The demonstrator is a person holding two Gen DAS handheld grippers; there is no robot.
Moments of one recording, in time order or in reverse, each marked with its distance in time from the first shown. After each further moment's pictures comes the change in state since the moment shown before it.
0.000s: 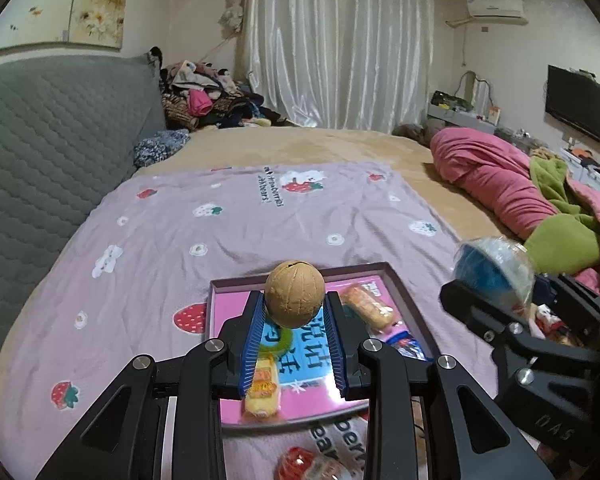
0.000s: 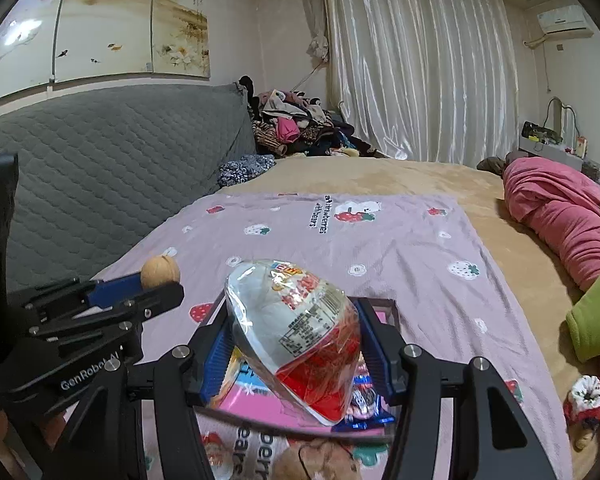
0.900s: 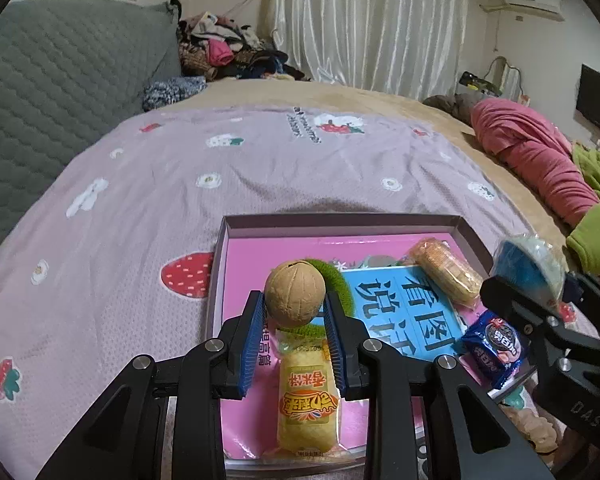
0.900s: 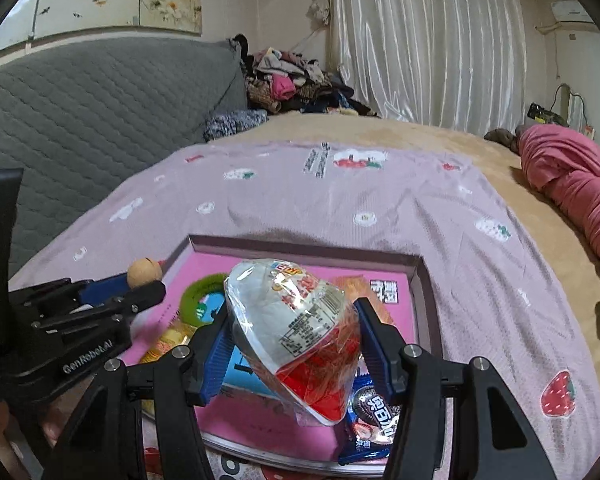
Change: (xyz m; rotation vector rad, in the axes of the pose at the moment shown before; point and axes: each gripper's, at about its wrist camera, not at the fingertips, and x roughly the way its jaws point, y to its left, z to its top) left arm 0.132 0.048 -0.061 -0.075 0.118 0.032; right arm 0.123 -0.010 -0.054 -0.024 0.133 -0.026
